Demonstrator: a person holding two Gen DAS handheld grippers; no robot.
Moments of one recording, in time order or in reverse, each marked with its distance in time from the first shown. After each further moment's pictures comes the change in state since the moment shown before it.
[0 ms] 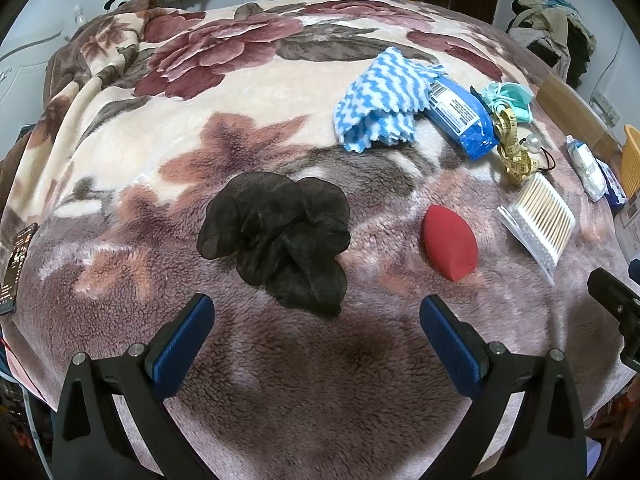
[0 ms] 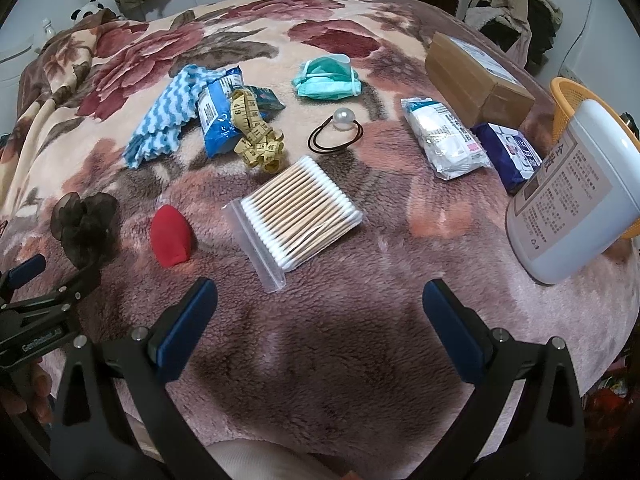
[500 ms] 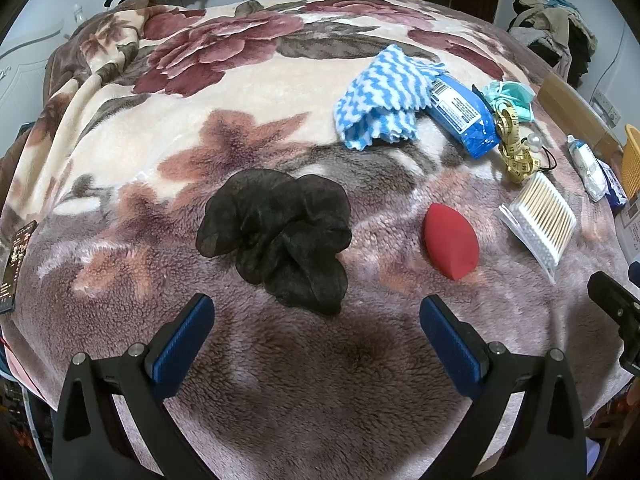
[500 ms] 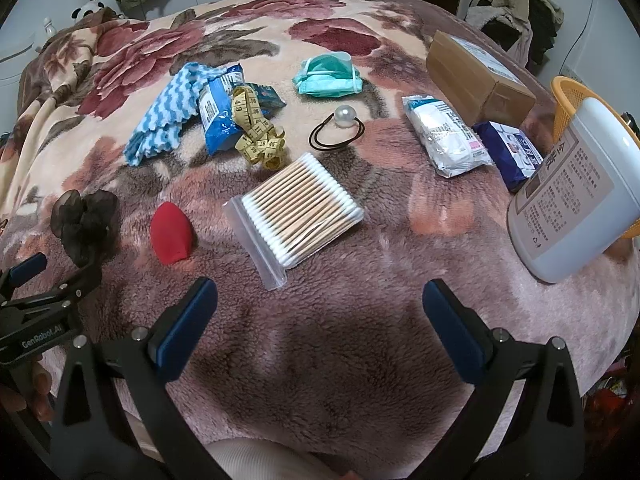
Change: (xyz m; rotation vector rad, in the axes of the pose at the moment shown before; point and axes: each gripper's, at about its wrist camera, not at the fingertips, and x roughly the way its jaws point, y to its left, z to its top) left arm 0.002 0.001 -0.002 0.002 0.003 0.001; right arm 0.000 0.001 -0.001 -0.001 0.003 0.001
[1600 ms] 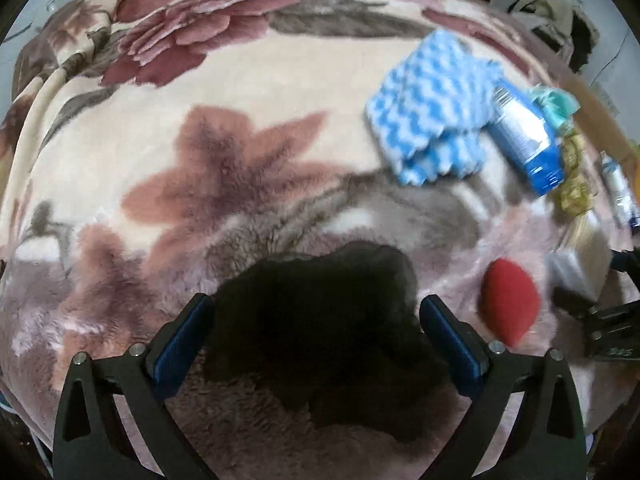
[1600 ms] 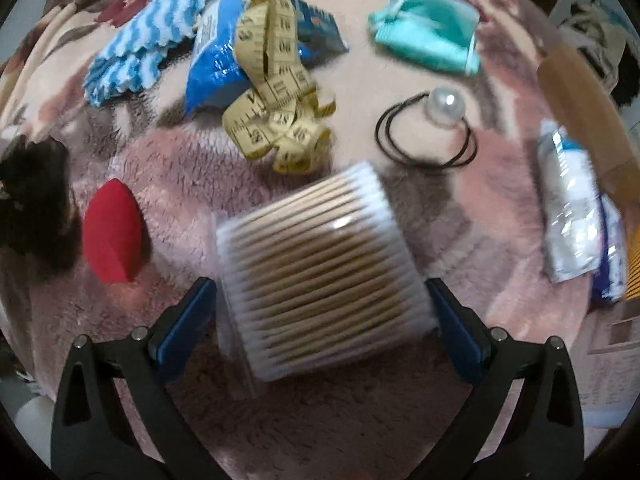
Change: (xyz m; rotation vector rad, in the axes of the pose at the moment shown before) left arm 0.070 0.029 0.052 0.013 0.119 -0.052; right arm 0.107 0.022 0.044 -0.272 0.212 0.093
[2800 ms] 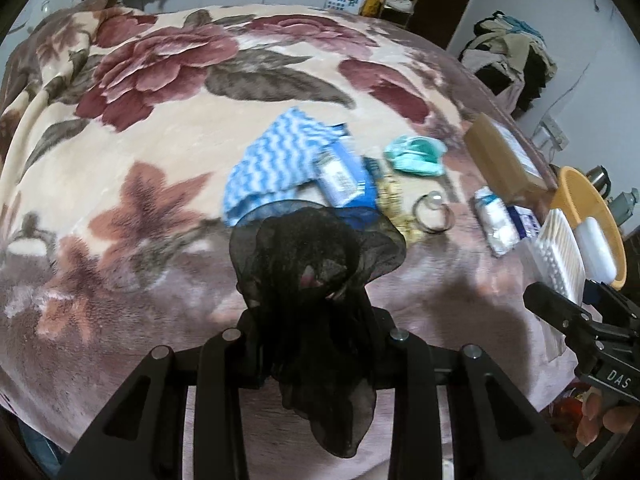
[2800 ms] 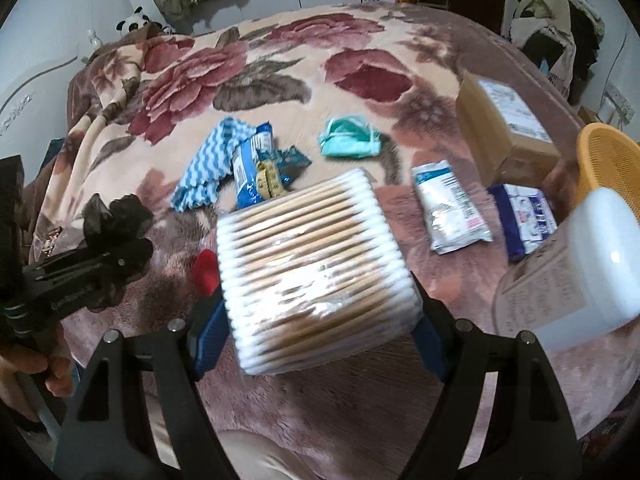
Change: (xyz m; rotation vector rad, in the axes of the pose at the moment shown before) left arm -0.119 -0.094 0.004 -0.015 -0.111 -0.196; right arm -0.146 -0.049 -0.032 0.182 -0.263 0.097
